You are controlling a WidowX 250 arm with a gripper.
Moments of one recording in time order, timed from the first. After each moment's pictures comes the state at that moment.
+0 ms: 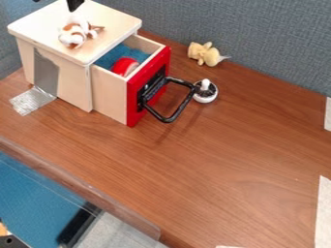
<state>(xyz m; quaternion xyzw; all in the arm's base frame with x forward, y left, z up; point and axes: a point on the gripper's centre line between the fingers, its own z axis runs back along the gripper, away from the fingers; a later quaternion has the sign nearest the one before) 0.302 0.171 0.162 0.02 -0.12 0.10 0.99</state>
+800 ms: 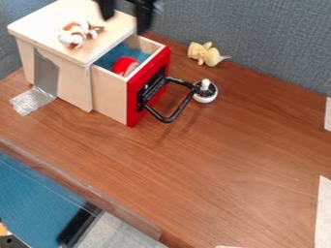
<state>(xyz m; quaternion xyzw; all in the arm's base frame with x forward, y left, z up) 0.343 0.061 0.144 0.01 -0.09 -0.04 1.00</state>
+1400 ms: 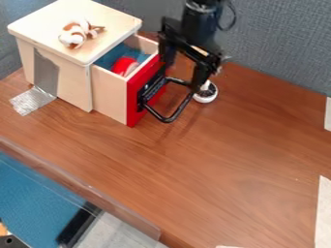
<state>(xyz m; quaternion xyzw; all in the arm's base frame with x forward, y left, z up) 0.365 -0.007 0.086 0.06 -0.05 -0.08 0.99</state>
